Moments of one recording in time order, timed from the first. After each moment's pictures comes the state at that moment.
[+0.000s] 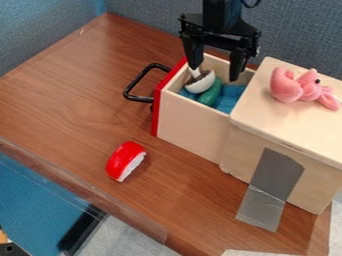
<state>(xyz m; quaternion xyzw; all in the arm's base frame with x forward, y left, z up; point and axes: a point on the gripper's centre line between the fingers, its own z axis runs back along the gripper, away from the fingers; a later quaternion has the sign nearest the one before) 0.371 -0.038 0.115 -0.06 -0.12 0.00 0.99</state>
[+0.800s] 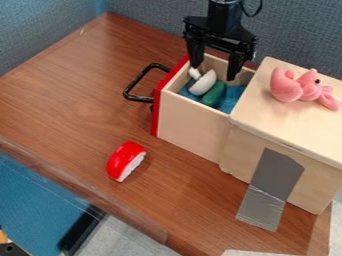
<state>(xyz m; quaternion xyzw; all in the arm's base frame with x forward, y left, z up) 0.404 -0.025 0.091 -0.01 -0.11 0.00 0.99</state>
